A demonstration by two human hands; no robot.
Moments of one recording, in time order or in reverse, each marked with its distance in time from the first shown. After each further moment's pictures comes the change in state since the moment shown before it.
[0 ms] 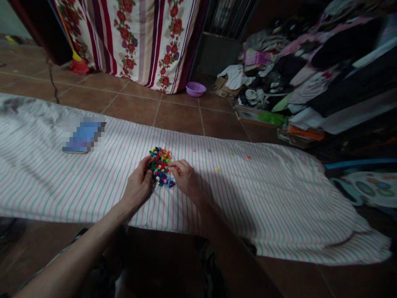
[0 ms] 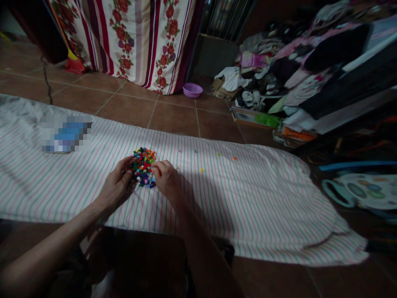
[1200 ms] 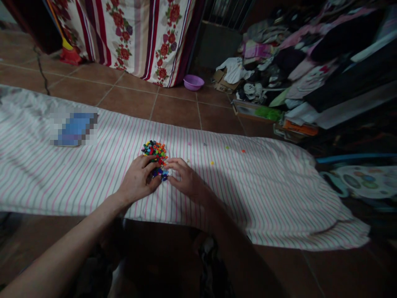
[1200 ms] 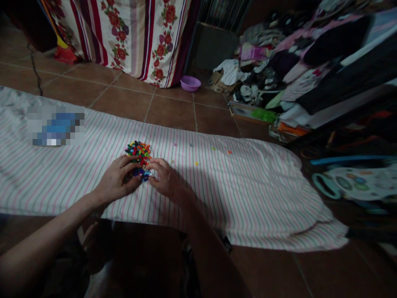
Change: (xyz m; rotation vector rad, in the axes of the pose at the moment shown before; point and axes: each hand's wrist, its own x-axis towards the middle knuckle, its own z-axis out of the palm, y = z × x) left_hand 0.004 -0.006 0.002 0.542 -0.103 0.672; right_hand -0.024 0.015 -0.028 0.174 -0.200 -0.316
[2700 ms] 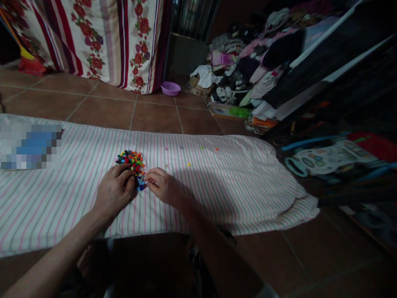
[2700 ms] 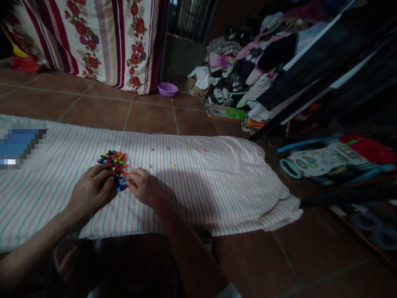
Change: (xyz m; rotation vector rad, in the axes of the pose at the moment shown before) left_hand 0.009 0.007 0.006 0.142 0.072 -0.134; right_hand -0.005 -0.005 0.006 -0.022 0.034 0.116
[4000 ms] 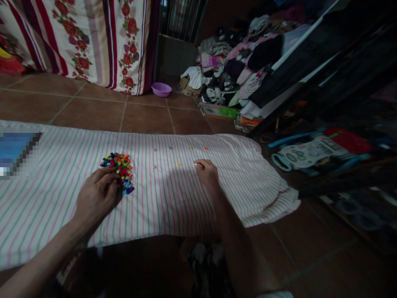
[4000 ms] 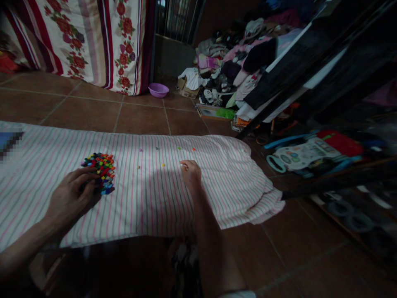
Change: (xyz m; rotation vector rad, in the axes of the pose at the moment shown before) left_hand -0.003 -0.004 -0.002 -0.059 0.052 -0.025; right_hand -0.075 0.110 -0.120 -0.377 0.559 0.496
